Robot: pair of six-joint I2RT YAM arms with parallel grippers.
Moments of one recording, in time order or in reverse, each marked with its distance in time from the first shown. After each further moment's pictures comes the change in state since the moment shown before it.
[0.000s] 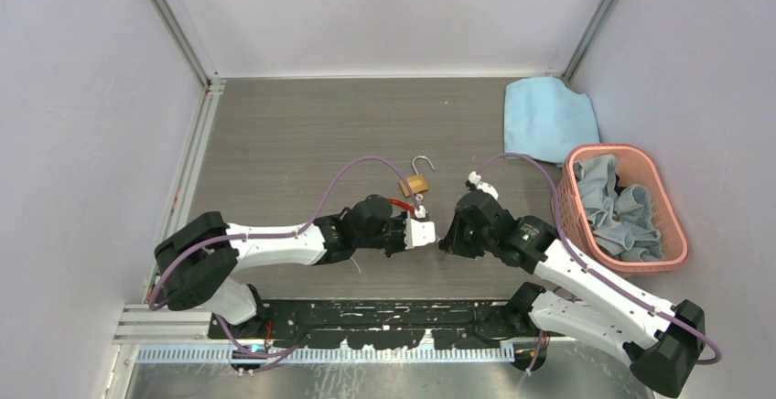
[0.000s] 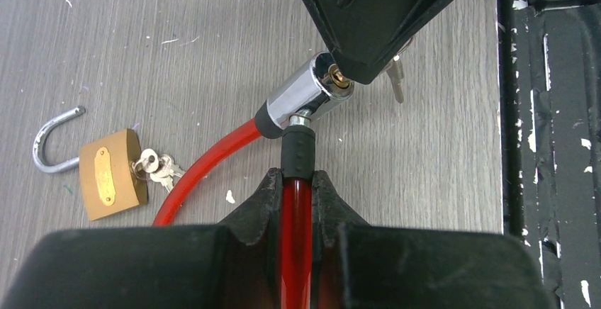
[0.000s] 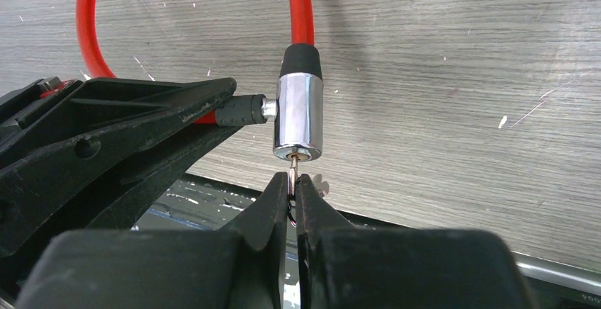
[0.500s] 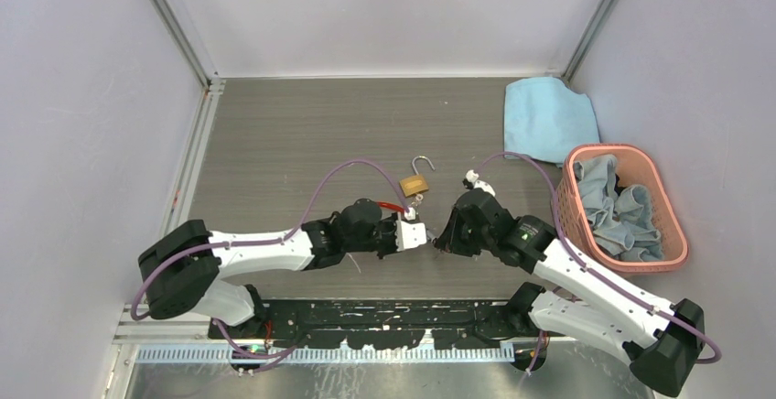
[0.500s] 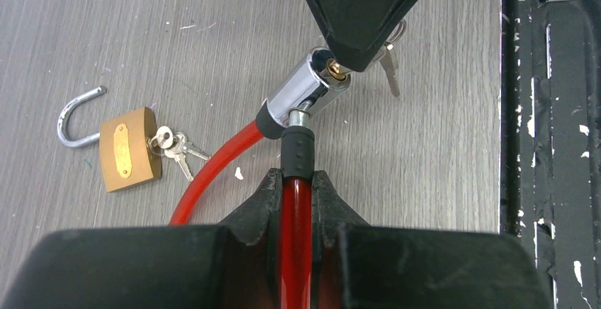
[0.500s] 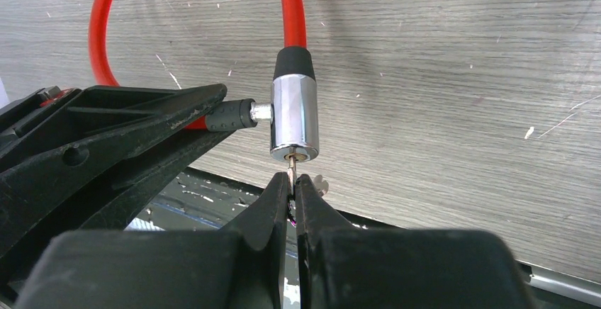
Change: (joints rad) left arm -0.003 -0.097 -0.072 0.006 -0.045 -0.008; right arm 0.001 0.004 0.000 0.040 -0.026 -0.001
